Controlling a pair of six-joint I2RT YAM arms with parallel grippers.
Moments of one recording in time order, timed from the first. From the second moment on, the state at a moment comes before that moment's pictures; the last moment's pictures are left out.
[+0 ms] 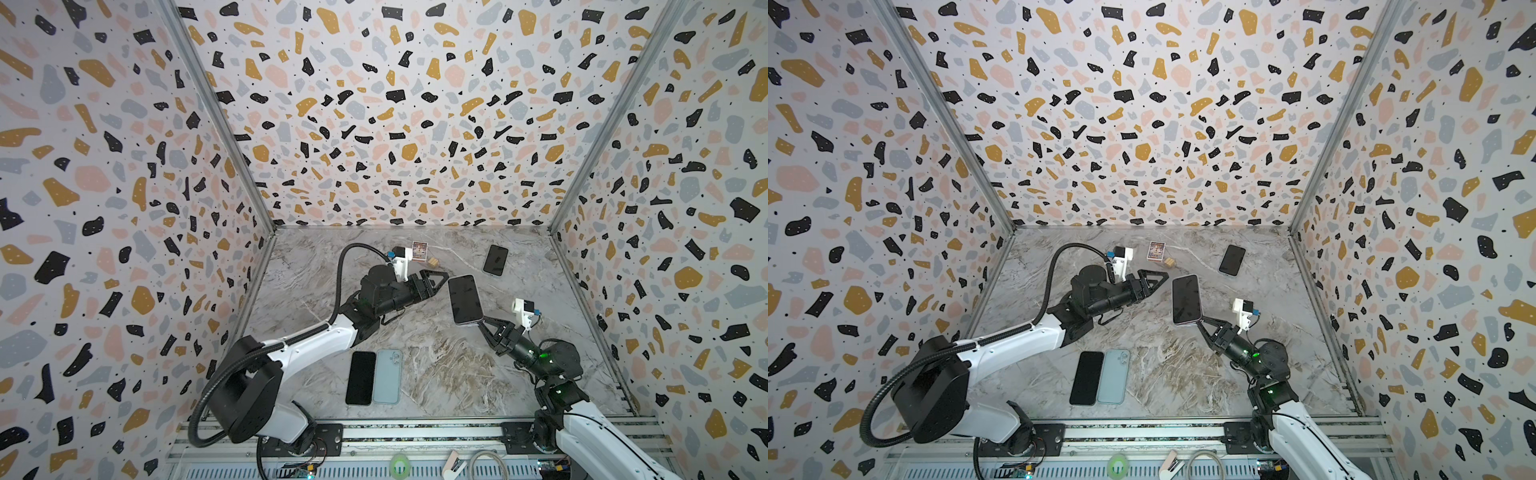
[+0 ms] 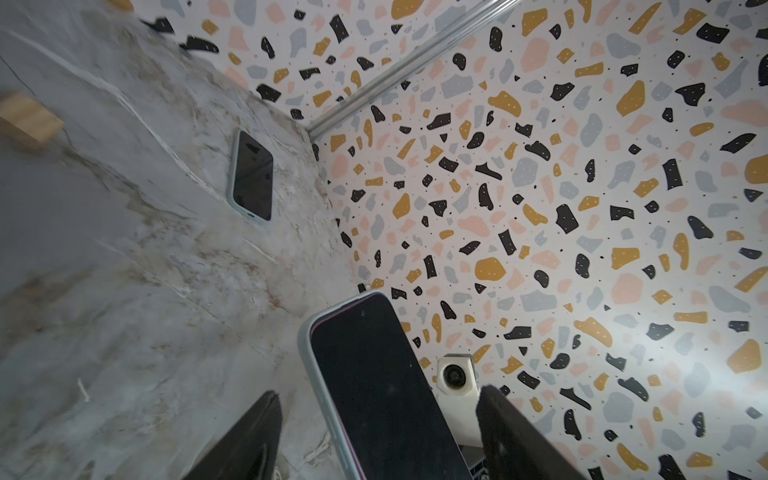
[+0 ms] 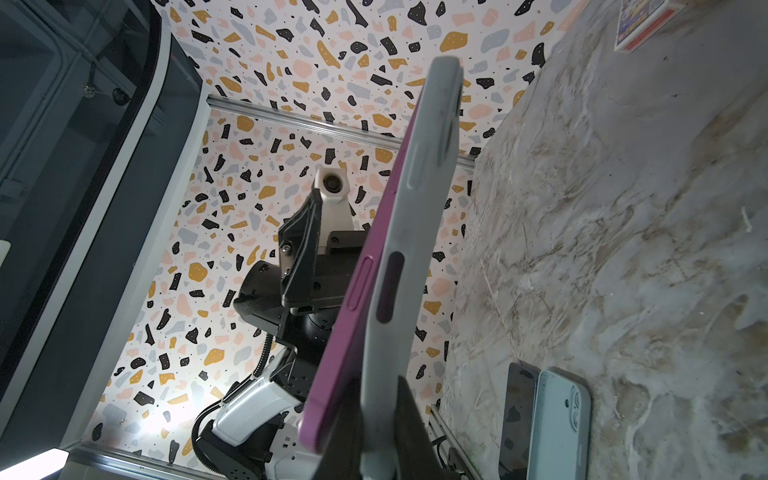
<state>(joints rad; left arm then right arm) -0.71 1.43 0.92 0.37 0.33 -0.96 0.35 0.59 0.08 0.70 -0.56 1.45</state>
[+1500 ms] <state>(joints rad) -1.35 1.37 1.13 -0.11 -0.46 0.59 0.35 0.59 0.08 0.71 -0.56 1.45</state>
